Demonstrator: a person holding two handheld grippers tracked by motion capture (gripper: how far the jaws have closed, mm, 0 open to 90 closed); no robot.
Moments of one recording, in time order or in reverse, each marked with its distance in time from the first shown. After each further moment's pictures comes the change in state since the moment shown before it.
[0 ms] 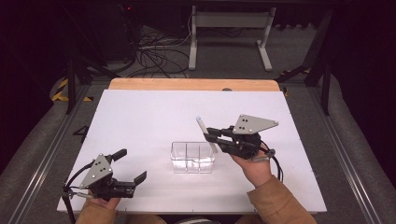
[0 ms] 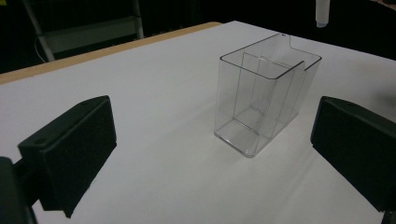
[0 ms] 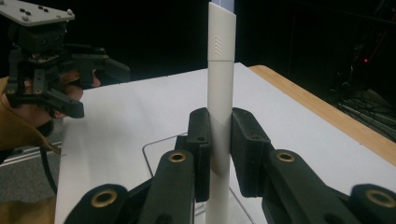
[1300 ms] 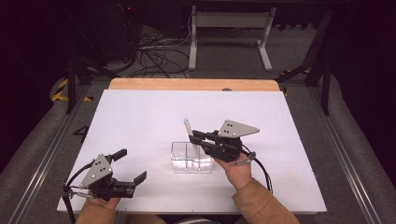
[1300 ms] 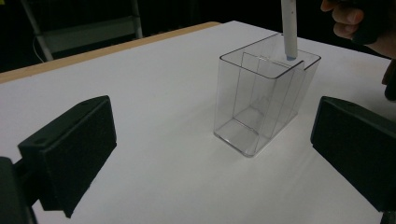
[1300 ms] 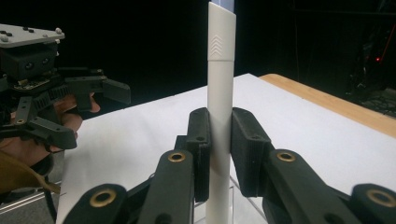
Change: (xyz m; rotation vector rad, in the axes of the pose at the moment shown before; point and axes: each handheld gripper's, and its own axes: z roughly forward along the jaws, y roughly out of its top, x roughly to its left) left arm 0.001 -0.001 0.000 0.000 -0.006 -0.007; right arm 0.010 -0.025 0.045 -0.095 0.011 0.116
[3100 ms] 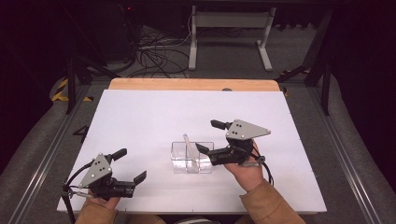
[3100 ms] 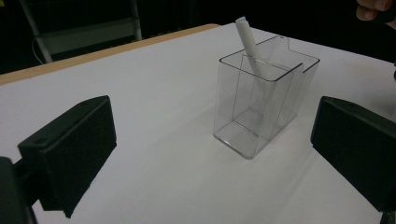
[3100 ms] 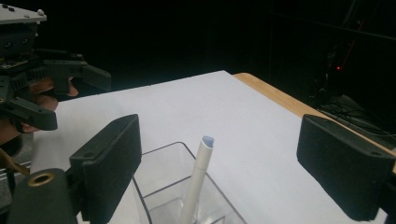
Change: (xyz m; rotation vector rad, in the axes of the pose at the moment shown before) left arm 0.001 0.001 0.000 -0.005 -0.004 0.004; right arm 0.003 0.017 -0.029 0.039 -0.105 -0.118
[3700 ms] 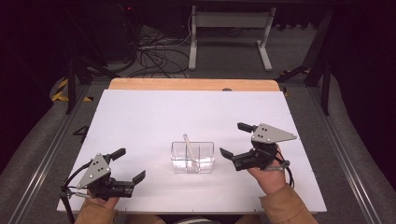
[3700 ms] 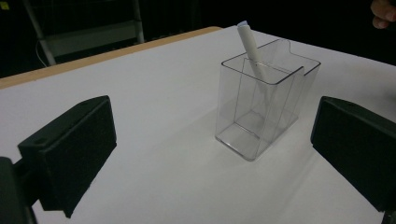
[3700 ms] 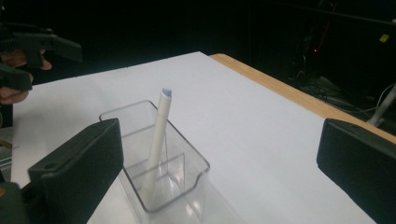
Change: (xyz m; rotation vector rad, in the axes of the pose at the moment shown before) left arm 0.000 0.001 -0.003 -0.009 0.009 -0.005; right arm -0.025 -0.027 -0.048 0.046 -0.072 0.042
